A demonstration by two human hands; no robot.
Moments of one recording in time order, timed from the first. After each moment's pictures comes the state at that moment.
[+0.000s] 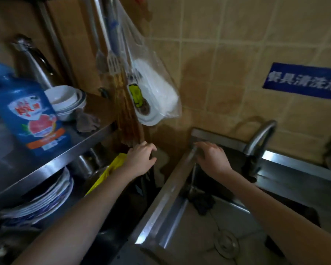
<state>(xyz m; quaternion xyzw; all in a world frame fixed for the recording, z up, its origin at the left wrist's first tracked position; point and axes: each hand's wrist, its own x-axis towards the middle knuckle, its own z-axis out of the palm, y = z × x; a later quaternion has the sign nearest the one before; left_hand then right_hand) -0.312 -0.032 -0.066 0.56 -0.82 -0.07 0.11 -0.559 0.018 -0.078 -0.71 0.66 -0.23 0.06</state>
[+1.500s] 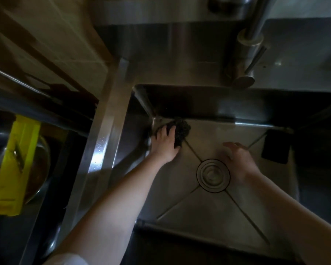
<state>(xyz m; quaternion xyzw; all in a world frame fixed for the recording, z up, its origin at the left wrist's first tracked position) -0.553 -0.073 -0.466 0.46 -0.86 -0.17 -0.17 -0.739 0.091 -0.452 -0.42 0.83 -0.09 0.35</state>
